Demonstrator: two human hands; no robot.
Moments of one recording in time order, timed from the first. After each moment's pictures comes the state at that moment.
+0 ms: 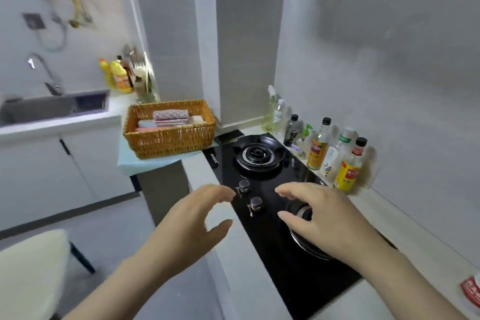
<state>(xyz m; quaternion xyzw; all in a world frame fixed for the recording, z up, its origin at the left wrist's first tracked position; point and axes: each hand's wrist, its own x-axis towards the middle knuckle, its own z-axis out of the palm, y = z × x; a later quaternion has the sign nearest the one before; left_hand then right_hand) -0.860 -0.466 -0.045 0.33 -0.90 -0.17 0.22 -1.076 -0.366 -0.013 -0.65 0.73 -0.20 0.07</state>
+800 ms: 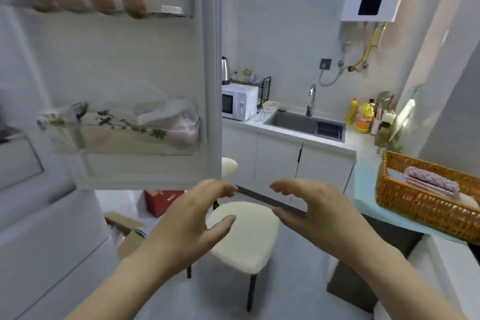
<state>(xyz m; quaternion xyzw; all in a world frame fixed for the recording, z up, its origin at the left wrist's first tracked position) -0.382 -0.345 -0.004 0.66 -0.67 -0.01 0.34 -0.584 -0.456 0.032 -0.93 0.32 -0.17 0.07</state>
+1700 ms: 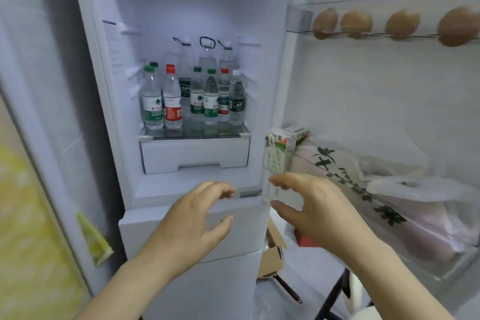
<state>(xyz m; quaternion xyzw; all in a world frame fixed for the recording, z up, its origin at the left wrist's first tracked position) -0.179 -0.218 0.001 0.88 -0.29 0.15 0.35 -0.207 -0.436 0.047 -0.97 -0.10 -0.16 0.14</state>
